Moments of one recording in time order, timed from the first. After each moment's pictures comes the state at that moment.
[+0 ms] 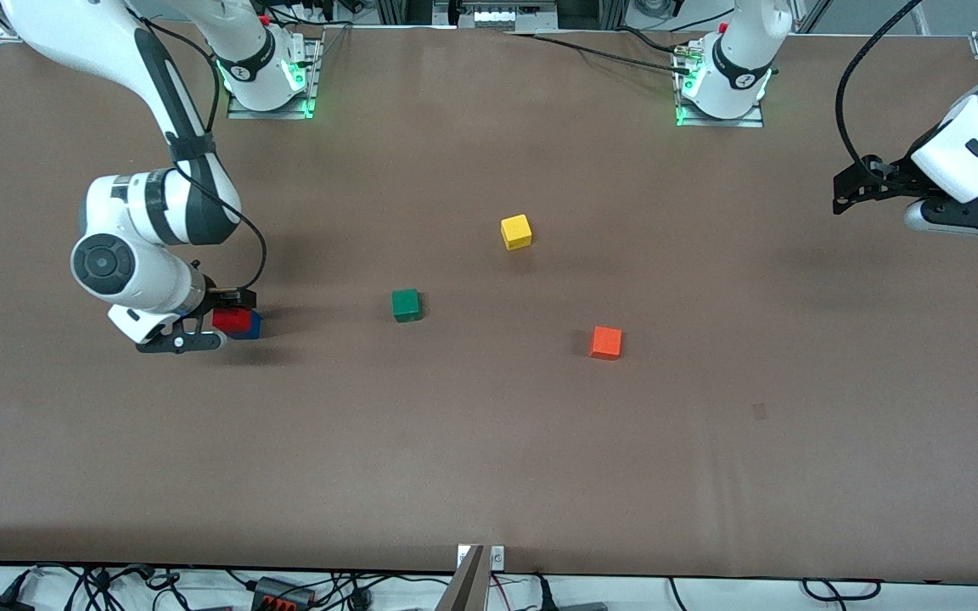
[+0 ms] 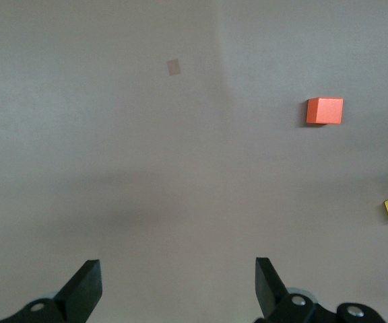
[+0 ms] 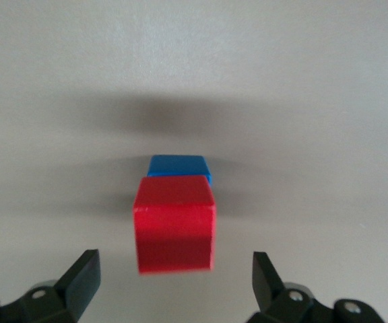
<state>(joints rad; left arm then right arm) -0.01 -0.03 -0.04 -1.69 0.01 1.59 0.04 0.23 0.39 -0.12 -1.86 -0.06 2.06 0.07</state>
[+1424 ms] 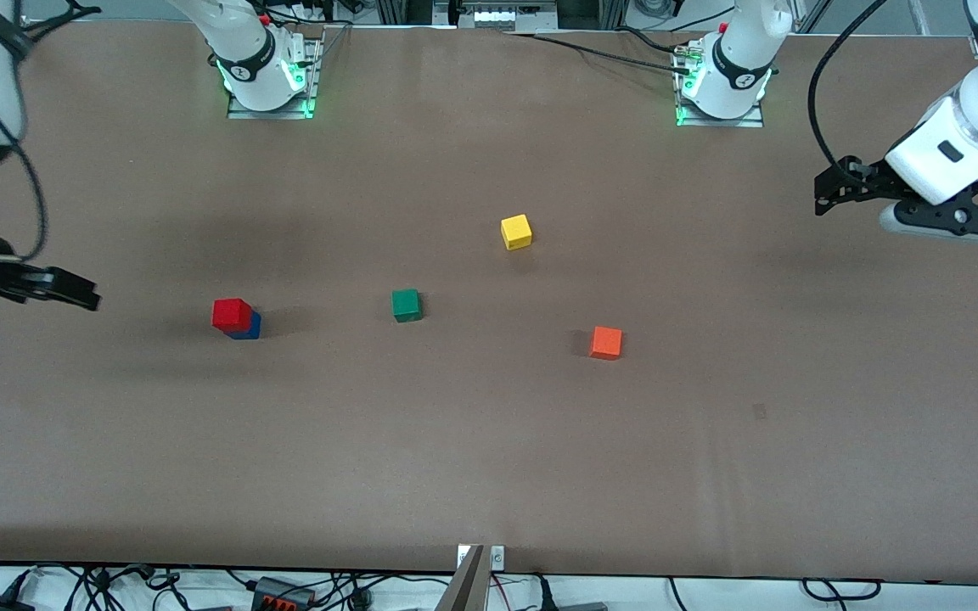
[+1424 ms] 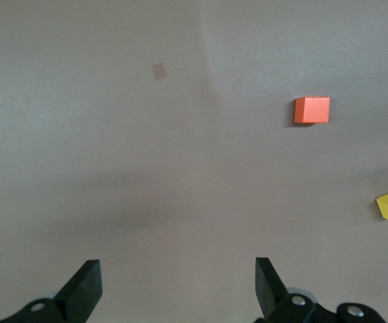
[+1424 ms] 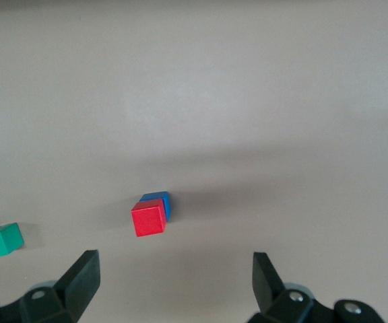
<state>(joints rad) -0.03 0.01 -0.08 -1.65 0.01 1.59 0.03 0.04 0.28 -0.11 -1.35 0.01 1.65 0.04</state>
